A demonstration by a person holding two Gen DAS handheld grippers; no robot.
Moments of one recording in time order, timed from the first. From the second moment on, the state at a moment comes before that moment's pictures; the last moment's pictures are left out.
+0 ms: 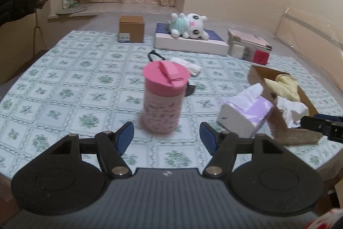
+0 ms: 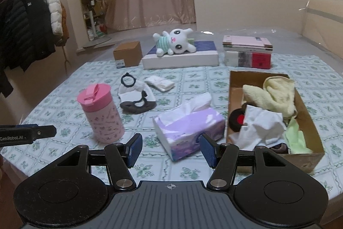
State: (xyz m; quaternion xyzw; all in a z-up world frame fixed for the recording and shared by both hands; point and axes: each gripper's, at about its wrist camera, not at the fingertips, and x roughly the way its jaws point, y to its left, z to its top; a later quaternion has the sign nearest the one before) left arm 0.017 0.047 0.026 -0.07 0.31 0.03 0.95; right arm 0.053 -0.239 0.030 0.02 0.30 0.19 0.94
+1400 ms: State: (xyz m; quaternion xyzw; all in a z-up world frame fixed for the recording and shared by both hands) left arm 0.150 0.193 0.009 0.00 0.33 0.02 0.94; right arm 0.191 -0.195 0.018 -0.09 0.32 0.24 0.91
